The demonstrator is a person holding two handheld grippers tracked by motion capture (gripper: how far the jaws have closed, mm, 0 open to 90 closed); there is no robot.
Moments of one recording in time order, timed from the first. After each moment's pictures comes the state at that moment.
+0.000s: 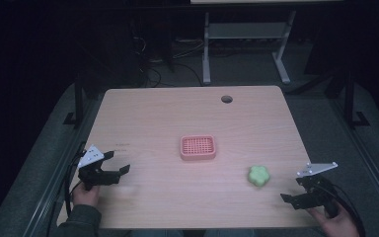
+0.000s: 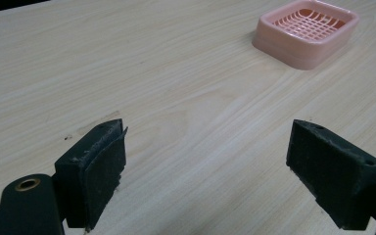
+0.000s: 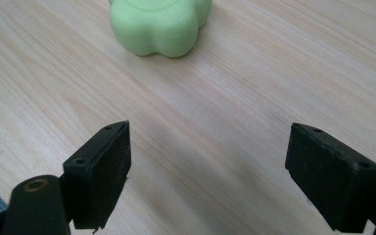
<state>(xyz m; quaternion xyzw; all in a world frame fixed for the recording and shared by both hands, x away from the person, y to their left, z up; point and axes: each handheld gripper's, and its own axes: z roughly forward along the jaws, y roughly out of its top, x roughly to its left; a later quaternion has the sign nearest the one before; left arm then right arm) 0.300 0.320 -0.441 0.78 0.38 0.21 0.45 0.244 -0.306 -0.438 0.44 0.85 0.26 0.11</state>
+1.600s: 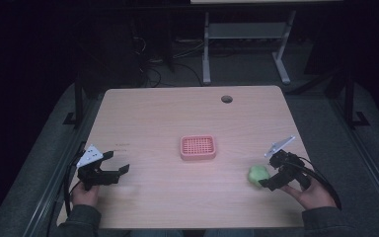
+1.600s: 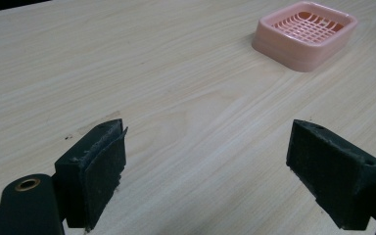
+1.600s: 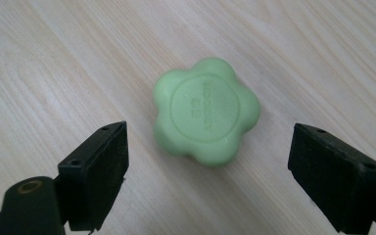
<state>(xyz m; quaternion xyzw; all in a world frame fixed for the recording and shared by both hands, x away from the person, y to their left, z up) 0.300 0.323 -0.439 0.78 0.38 0.21 0.45 0.304 -0.236 -0.408 0.36 0.91 0.20 0.07</state>
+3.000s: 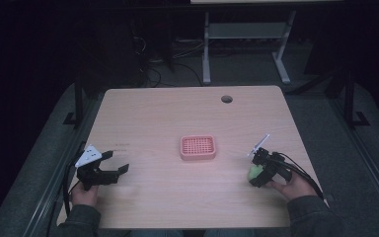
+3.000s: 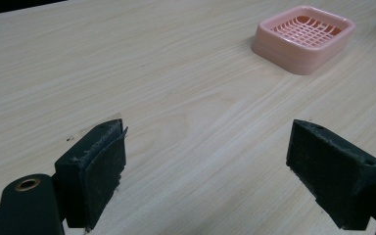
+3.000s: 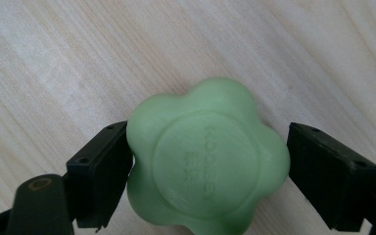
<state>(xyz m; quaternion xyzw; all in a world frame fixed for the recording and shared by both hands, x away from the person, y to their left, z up) 0.299 0.324 -0.438 0.78 0.39 0.20 0.45 0.336 -0.206 -0.442 0.34 0.93 0.12 0.04</state>
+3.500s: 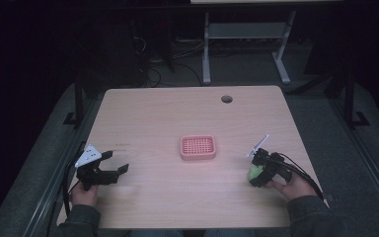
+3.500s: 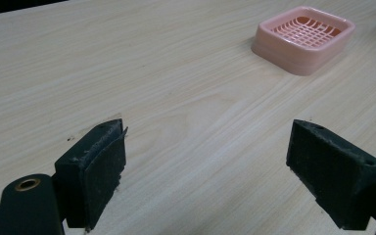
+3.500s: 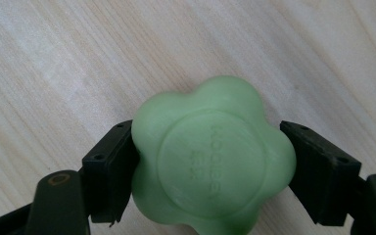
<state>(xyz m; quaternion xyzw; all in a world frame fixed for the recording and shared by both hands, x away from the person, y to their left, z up) 0.299 0.324 -0.438 0.78 0.39 0.20 0.45 0.335 -0.205 -0.442 0.34 0.93 0.12 0.04</state>
